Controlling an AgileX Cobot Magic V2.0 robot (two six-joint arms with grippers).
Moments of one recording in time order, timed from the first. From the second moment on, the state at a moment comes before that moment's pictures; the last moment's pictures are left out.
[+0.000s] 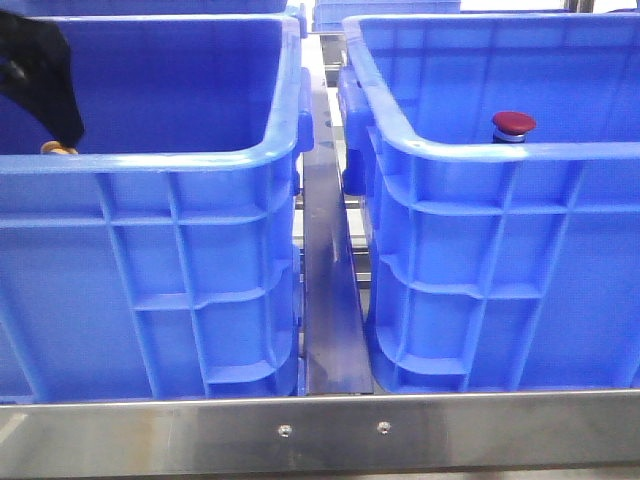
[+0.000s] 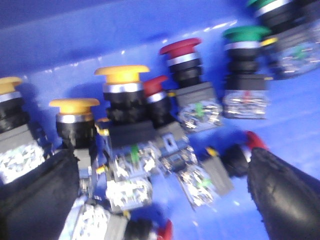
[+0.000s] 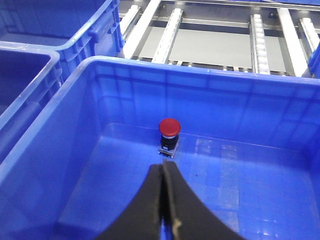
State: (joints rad) left arm -0.18 1.56 -1.21 -0.04 0.74 0.09; right arm -0.12 0.53 -0.66 0.64 0.53 -0.64
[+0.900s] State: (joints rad) left arm -0.15 1.70 -1.21 0.00 0.70 0.04; right arm -0.12 0.53 -0.66 0.64 0.53 -0.64
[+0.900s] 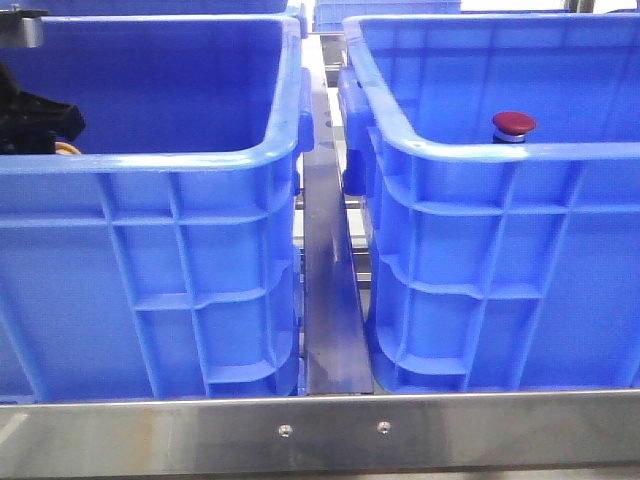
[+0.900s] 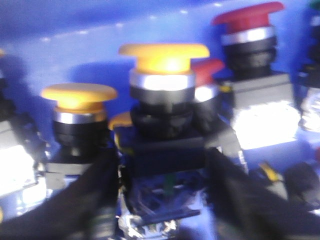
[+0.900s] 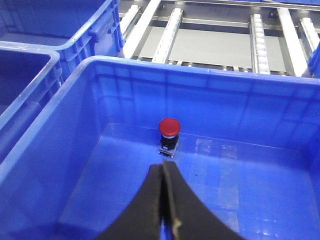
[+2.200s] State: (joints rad) left arm -0.93 1.12 -1.21 -0.03 0.88 0.08; right arm -0.12 0.53 -0.66 0.64 0.55 -0.64
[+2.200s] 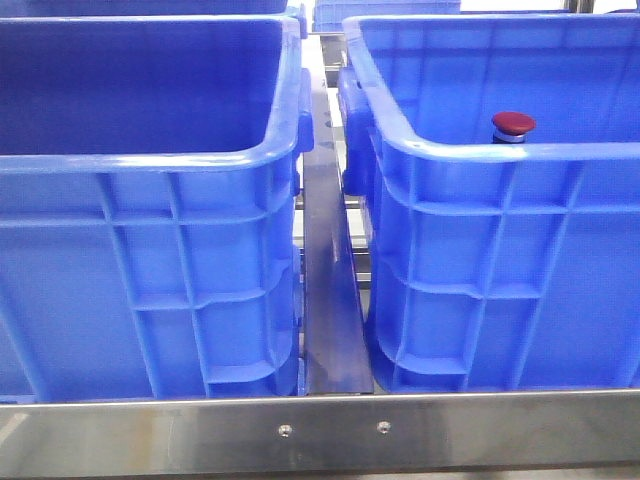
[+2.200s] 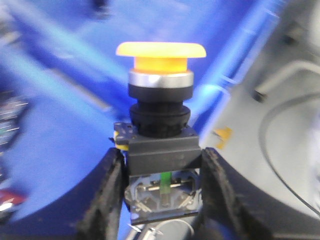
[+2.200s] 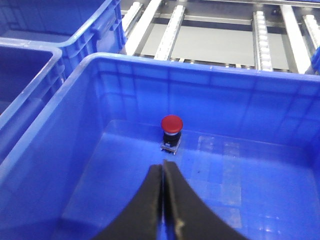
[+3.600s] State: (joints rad) left arm -0.98 1.12 -1.21 -0.03 0.87 0.08; right arm 0.15 0.97 -0.77 1.42 1.03 -0.66
